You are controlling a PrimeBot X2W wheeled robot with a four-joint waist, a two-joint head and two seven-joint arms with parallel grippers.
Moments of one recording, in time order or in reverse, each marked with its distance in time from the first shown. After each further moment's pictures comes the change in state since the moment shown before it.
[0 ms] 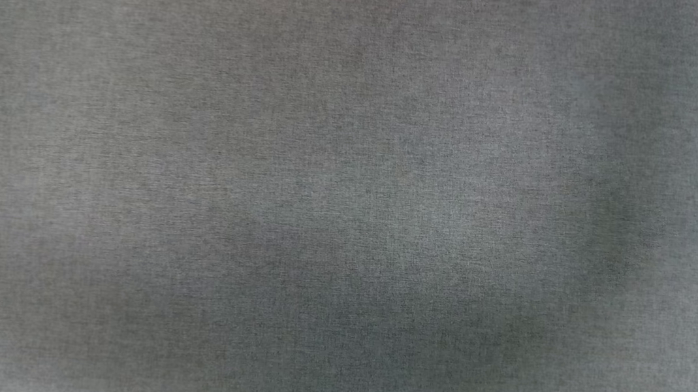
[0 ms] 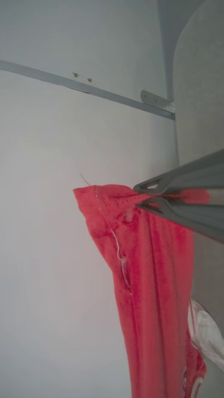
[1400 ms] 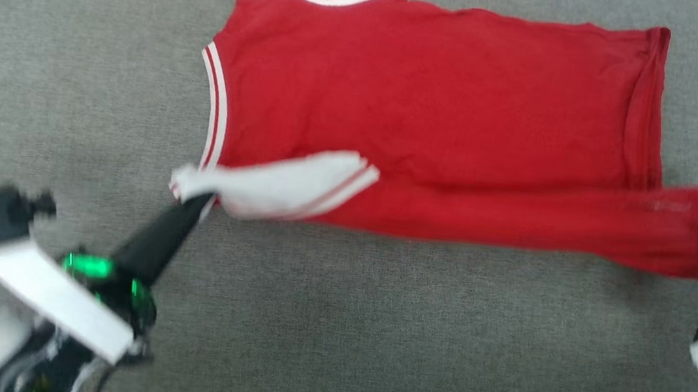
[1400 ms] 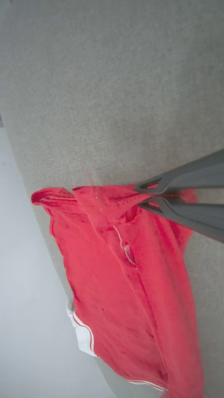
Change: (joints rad) left arm 0.918 0.070 -0.066 -0.462 0.136 0.000 -0.134; right arm 1.123 0.069 -0.103 -0.777 0.271 -0.001 0.252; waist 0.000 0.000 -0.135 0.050
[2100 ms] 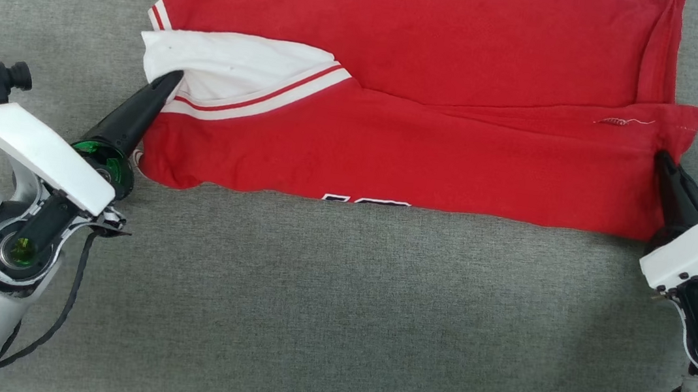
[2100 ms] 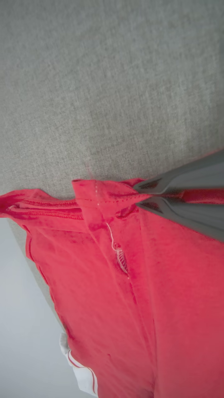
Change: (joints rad) left arm -0.349 -0.064 0.003 0.367 -0.084 0.000 0.173; right arm -0.281 0.021 0.088 0.325 -0.048 0.000 -0.149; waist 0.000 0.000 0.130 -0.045
